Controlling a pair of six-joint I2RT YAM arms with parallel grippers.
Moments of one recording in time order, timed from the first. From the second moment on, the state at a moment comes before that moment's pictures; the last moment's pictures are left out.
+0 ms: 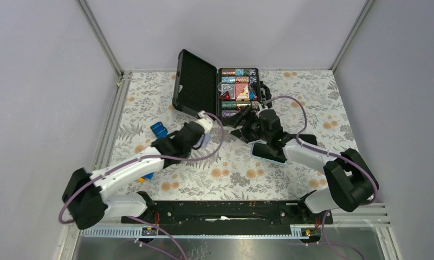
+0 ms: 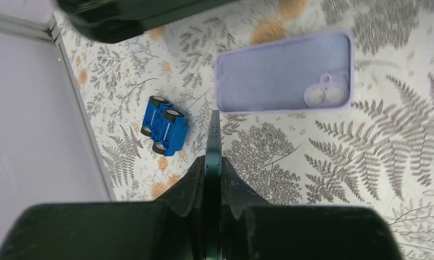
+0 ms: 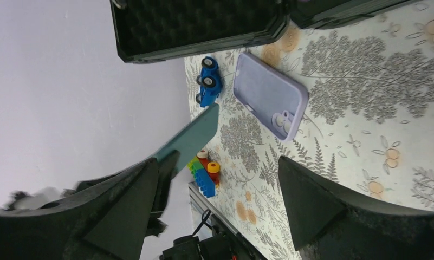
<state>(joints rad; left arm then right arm) -0.79 1.14 0.83 -0.45 -0.59 0.14 0.61 1.45 0.73 0.33 -0.18 1.25</state>
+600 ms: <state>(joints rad) -0.90 1.44 0.83 -0.38 -0.72 0.28 0.45 1.32 0.47 0.51 -0.39 1.33</state>
